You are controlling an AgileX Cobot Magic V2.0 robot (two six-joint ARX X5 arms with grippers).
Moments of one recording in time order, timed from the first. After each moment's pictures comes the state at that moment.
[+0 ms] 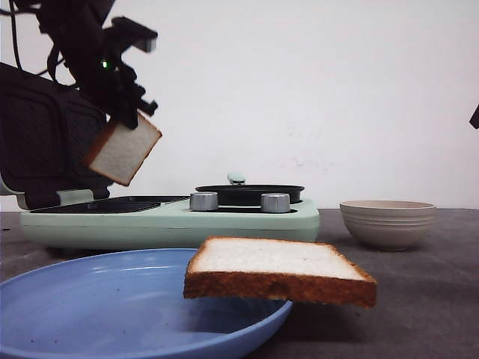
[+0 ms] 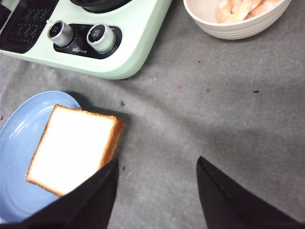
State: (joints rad) left arm -0.31 1.73 1.31 -0.05 -0.19 0.56; right arm 0.14 0.65 0.55 -0.64 -0.44 0.26
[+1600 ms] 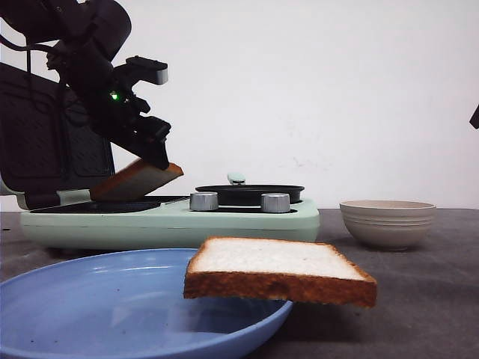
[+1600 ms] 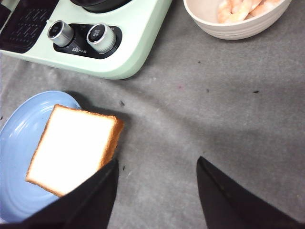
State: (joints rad) left arm -0.31 1.81 1.31 -0.08 0.04 0.47; right arm 0.14 0.65 0.55 -0.64 -0.44 0.26
